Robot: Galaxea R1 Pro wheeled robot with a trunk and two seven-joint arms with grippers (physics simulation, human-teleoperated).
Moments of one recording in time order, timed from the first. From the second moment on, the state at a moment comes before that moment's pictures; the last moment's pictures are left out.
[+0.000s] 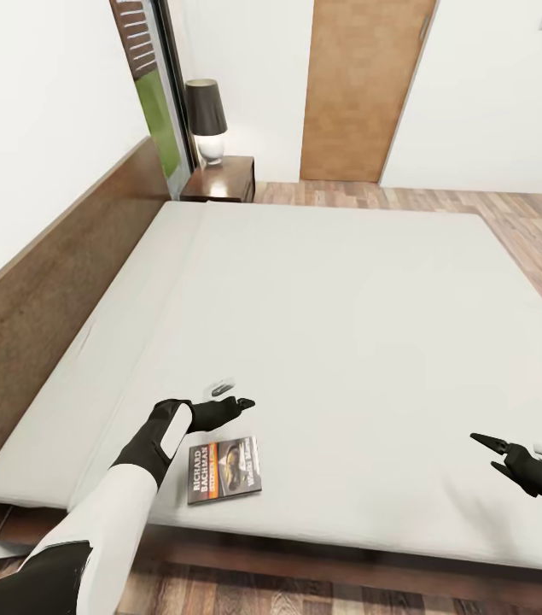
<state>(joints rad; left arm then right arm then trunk) -0.87 -0.14 0.16 -0.61 0.28 0.68 -0.24 -0.47 -0.64 -0.09 -0.70 -1.03 0.65 0.57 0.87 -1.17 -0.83</state>
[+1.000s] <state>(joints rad) -0.87 -0.14 0.16 -0.61 0.28 0.68 -0.24 -0.47 -0.64 -0.09 -0.70 -1.03 0.65 0.57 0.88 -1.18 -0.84</state>
